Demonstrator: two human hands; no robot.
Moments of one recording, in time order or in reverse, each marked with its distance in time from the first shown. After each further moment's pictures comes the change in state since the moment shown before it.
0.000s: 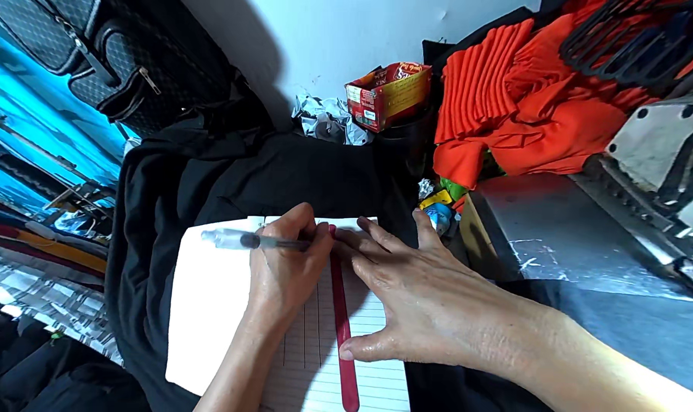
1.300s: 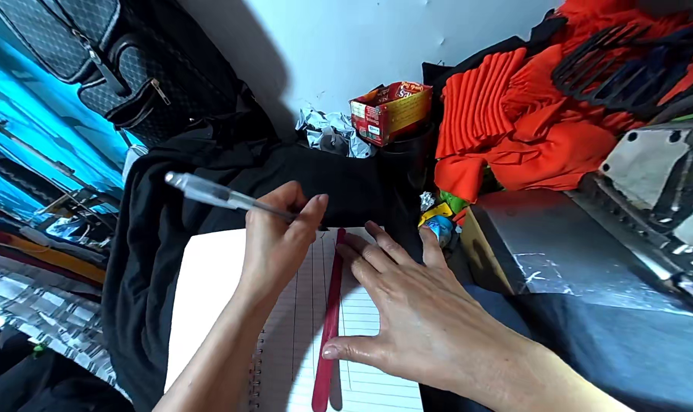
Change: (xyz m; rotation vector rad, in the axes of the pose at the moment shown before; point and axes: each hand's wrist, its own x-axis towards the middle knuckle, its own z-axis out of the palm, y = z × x) left_hand 0.035 -0.013 -0.010 -0.319 0.033 -0.022; right_hand 0.005 -0.012 0.024 0.019 0.324 0.050
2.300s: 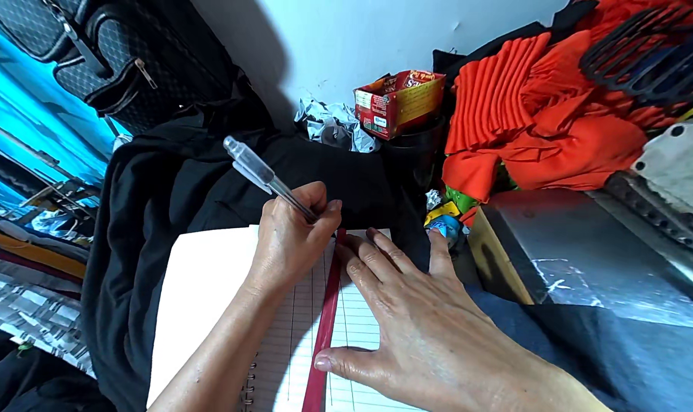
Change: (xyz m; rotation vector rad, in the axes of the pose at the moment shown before) left_hand 0.010 -0.023 0.012 0.180 -0.091 0.135; right_hand 0.002 -0.005 0.007 -0.023 -0.021 0.033
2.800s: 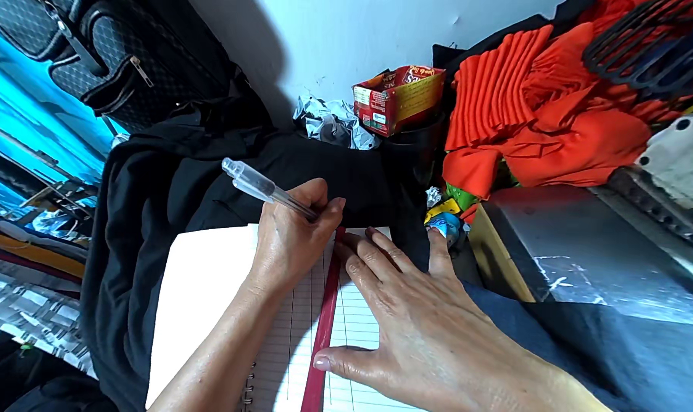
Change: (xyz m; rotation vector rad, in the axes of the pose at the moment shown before) left_hand 0.001 0.000 0.003 0.028 0.005 0.008; right_hand -0.001 0.001 0.004 0.011 0.047 -0.010
